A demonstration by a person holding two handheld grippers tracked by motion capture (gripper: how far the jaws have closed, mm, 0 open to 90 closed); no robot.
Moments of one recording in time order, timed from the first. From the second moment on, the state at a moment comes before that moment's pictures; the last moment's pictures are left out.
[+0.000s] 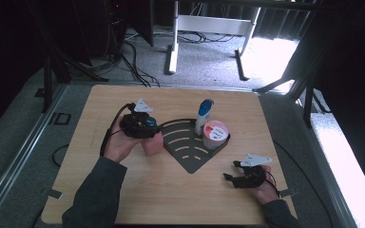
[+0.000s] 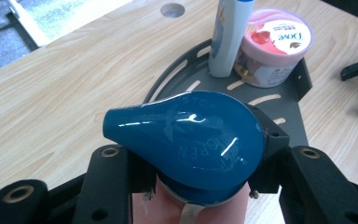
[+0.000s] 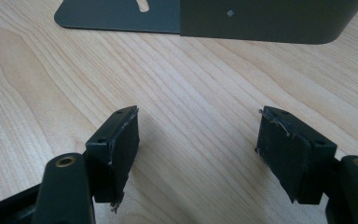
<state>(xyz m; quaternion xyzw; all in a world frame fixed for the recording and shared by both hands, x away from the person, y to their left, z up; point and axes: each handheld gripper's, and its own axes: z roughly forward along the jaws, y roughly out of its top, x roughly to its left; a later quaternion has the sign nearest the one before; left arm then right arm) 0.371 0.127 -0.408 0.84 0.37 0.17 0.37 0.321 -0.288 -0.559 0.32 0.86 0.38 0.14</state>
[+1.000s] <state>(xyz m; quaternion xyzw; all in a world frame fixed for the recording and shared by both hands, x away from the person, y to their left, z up) 0.380 0.102 -0.395 0.84 0.36 0.17 0.38 0.321 -0.288 -0.559 0.32 0.86 0.38 0.14</state>
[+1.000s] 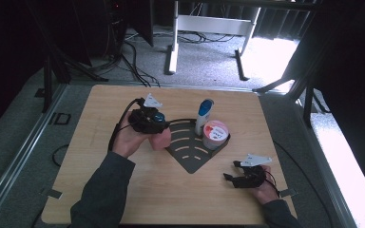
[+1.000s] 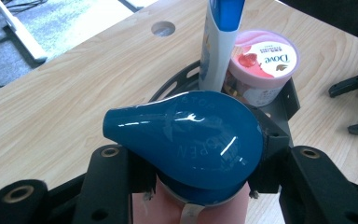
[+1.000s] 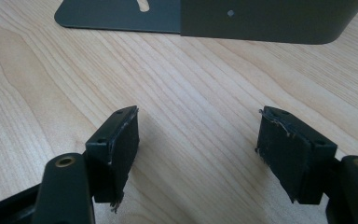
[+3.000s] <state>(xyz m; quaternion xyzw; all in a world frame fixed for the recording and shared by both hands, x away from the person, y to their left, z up) 0.427 0.048 -0.424 0.84 0.37 0.18 0.37 0.321 -0.288 -0.559 0.32 0.86 0.38 0.14</state>
